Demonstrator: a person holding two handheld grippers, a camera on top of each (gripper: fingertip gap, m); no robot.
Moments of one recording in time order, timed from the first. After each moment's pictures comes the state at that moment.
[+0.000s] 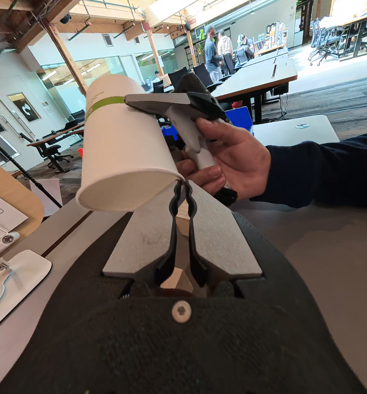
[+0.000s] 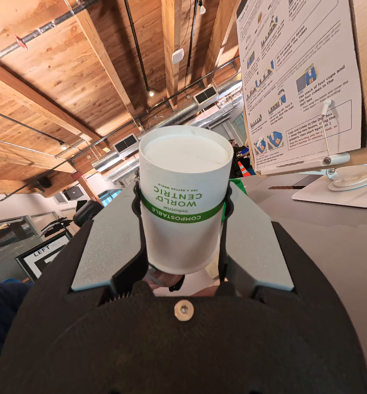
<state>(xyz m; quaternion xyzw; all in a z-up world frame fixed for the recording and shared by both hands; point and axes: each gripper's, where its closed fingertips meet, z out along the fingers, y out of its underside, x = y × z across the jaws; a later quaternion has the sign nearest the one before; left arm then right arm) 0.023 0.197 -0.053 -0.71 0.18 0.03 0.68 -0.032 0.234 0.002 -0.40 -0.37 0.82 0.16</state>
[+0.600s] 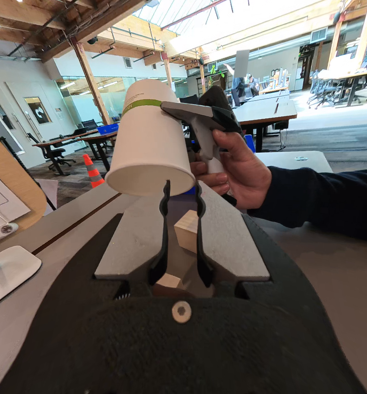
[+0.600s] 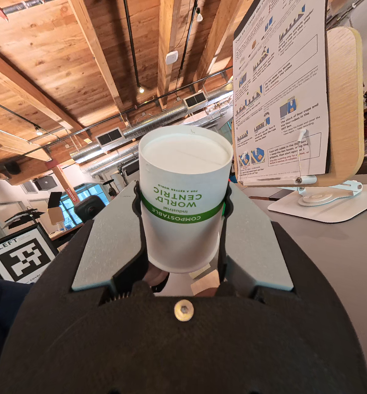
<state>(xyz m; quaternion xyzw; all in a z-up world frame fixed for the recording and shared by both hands) 0.013 0.192 -0.038 -0.68 0.13 0.00 0.73 -0.023 0.250 0.009 -0.39 -0.39 0.80 0.22</state>
